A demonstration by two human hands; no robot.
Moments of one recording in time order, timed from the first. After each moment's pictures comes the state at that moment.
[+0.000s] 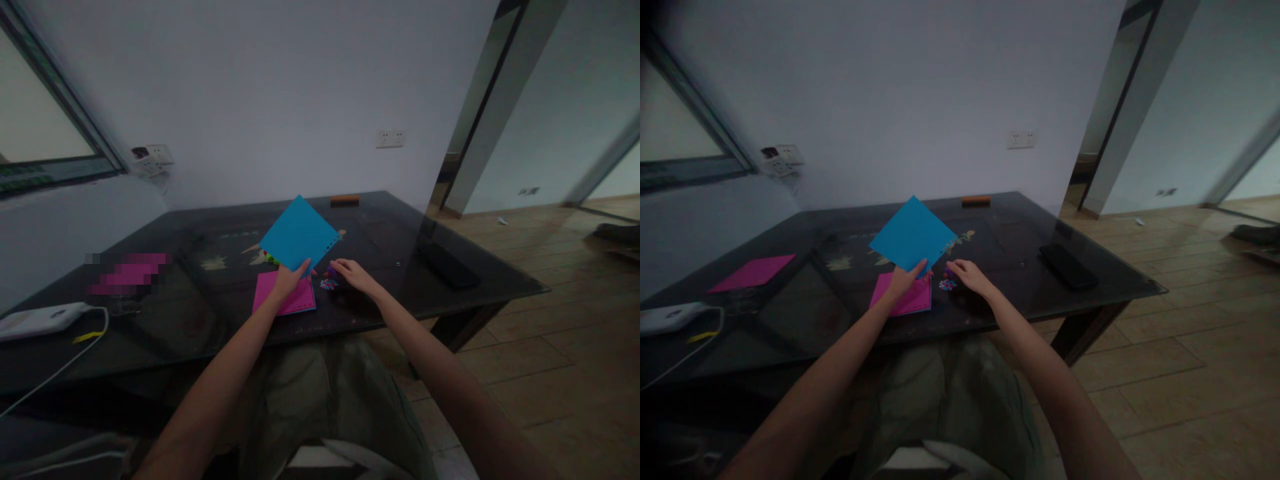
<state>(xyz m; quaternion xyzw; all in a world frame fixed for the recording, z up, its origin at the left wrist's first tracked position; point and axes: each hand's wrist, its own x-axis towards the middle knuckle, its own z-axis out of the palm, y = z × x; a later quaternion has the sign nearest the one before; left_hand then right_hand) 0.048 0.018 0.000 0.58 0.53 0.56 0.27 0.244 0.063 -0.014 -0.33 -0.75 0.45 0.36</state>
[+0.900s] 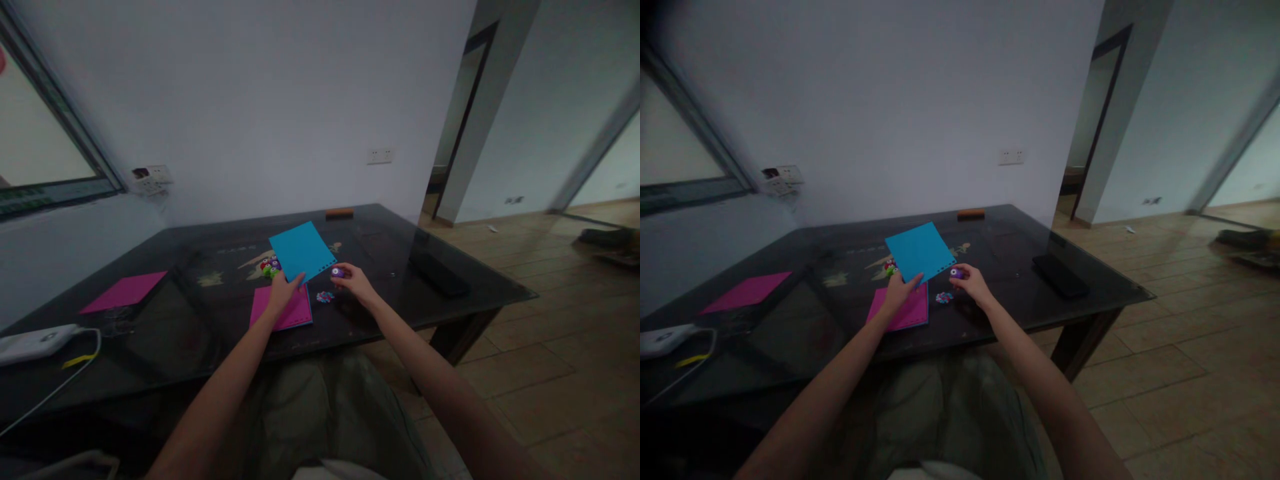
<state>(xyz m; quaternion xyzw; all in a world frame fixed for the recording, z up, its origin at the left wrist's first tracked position) 0.038 0.029 -0.003 0.58 0.58 0.54 0.19 0.250 0.062 -0.015 -0.35 -0.61 0.51 0.49</state>
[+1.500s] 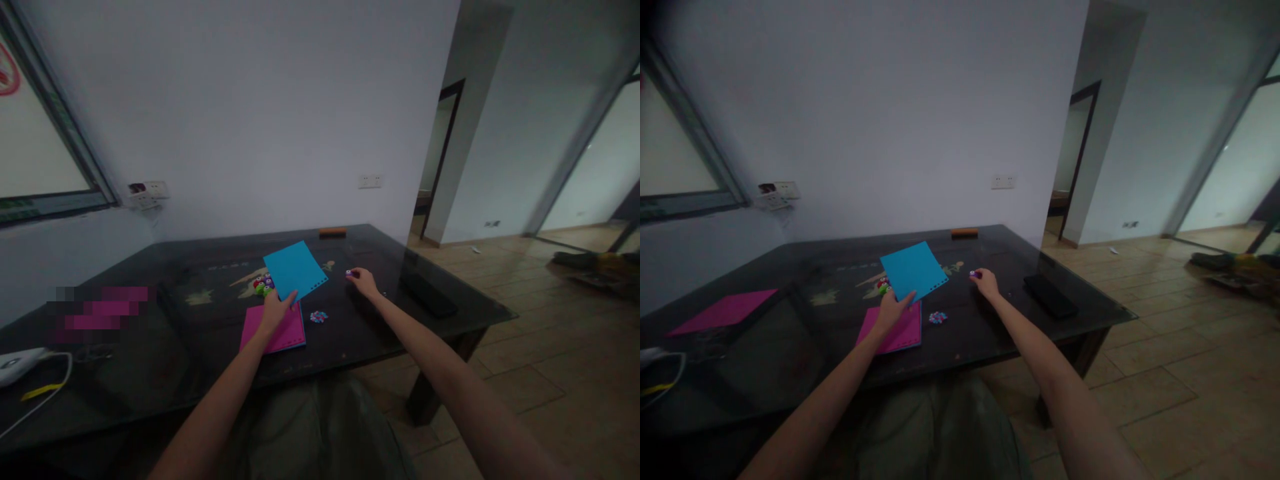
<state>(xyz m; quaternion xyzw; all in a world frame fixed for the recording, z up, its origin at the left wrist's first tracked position) 0.033 0.032 -0.003 0.59 0.57 0.54 0.19 0.309 0.159 -0.024 -0.56 -0.69 0.17 0.43</state>
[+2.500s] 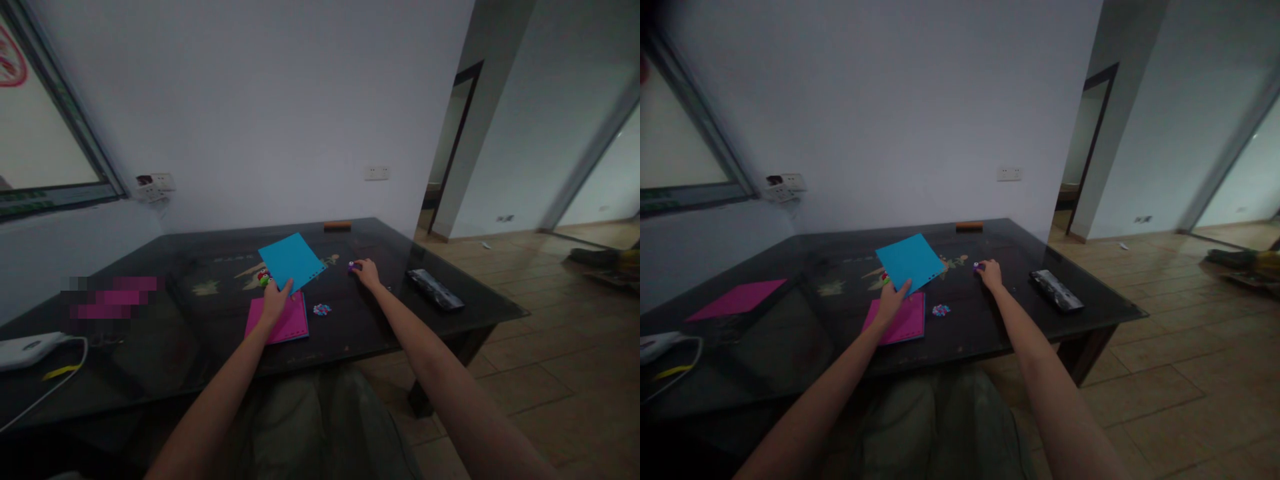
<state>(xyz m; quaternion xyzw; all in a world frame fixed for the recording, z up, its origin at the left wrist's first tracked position) 0.026 0.036 -0.006 0.55 0.60 0.55 0.18 0.316 0.202 -0.049 -0.60 -0.73 0.06 0.33</state>
